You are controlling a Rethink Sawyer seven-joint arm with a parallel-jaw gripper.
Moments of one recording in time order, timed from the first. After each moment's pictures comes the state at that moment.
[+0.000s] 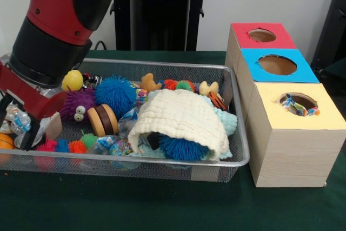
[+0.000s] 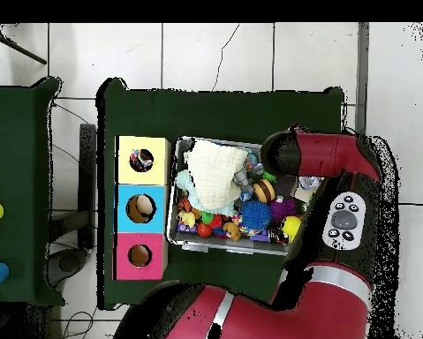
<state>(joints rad) -0.27 -0.31 -0.29 1.03 -0.34 0.49 2.19</state>
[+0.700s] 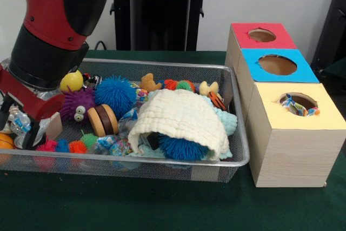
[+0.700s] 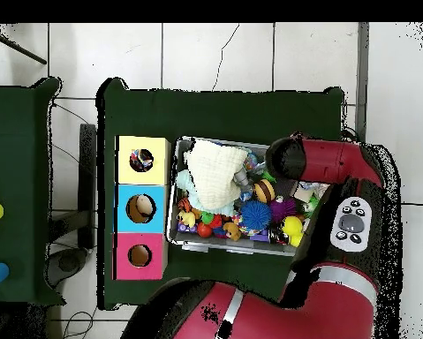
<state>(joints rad) -0.29 -0.30 -0.29 1.06 -0.30 0.49 2.19</state>
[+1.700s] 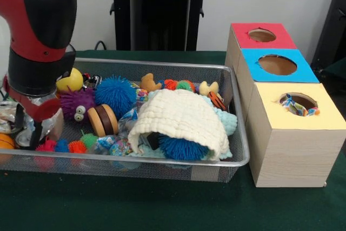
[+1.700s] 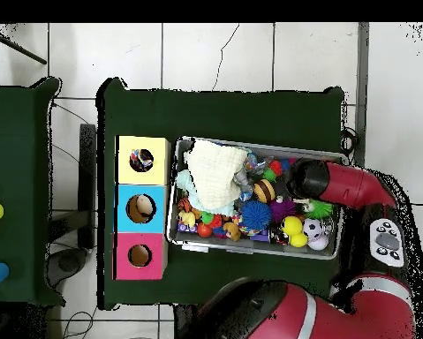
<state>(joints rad) -0.46 -0.30 -0.14 1.19 -0.28 0.54 2.19</state>
